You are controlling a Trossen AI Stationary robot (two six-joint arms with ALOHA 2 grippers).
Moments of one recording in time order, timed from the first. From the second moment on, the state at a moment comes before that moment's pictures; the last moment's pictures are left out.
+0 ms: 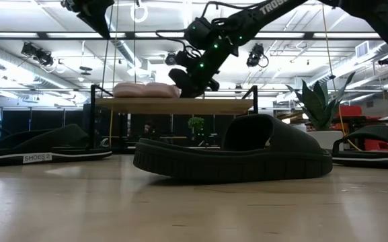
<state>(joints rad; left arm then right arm) 0.07 1.10 1.25 -1.11 -0.85 -0.28 -0.40 2.06 1.69 -0.31 0.19 0.00</state>
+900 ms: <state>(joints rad) 0.07 1.10 1.25 -1.13 -0.59 -0.32 -0.16 1.83 1.70 -0.69 0.29 -0.07</state>
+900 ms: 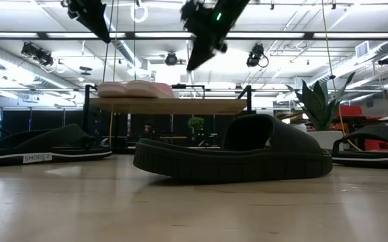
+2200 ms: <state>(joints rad) -0.60 1.58 1.25 -1.17 0.04 -1.27 0.04 1.82 1.70 -0.93 0.66 0.05</state>
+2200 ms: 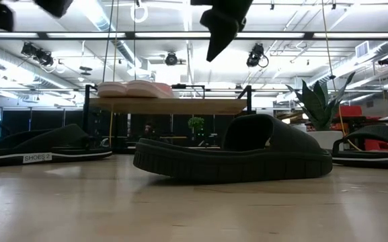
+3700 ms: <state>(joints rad) -0.71 1.81 1.25 -1.26 0.27 -1.56 -0.12 1.82 1.70 -0.75 0.65 -0.13</state>
